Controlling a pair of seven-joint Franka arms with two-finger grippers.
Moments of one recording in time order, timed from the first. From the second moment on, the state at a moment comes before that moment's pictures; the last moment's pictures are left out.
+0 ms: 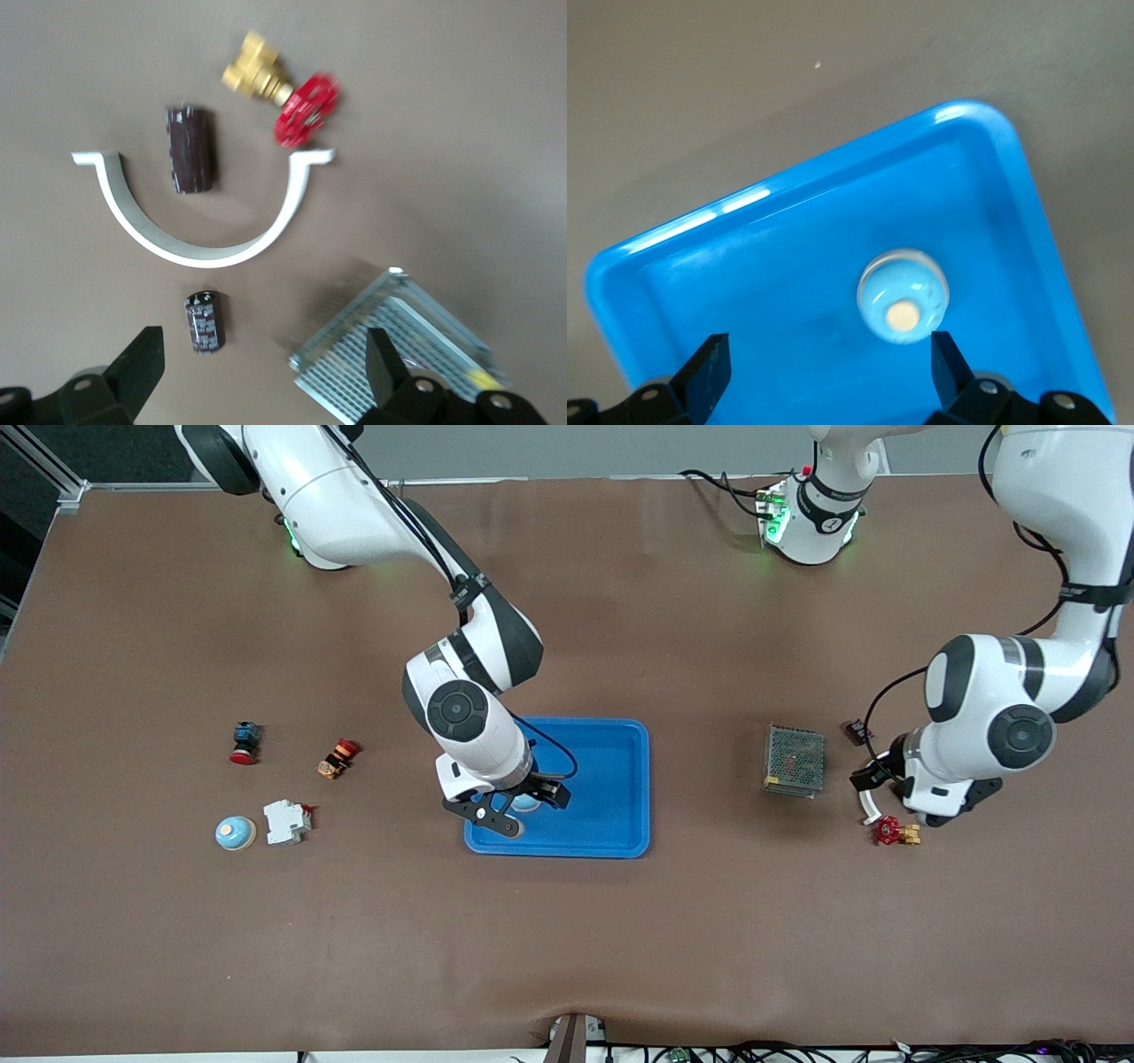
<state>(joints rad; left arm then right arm) 0.16 0.39 -0.23 -1.81 0.16 2.00 -0.67 0.61 0.79 -0.01 -1.30 0.11 2.17 0.95</state>
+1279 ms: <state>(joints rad) 0.16 0.24 -0.31 -1.33 0.16 1.52 -0.37 0.64 0.85 -0.01 -1.36 0.02 2.21 0.89</state>
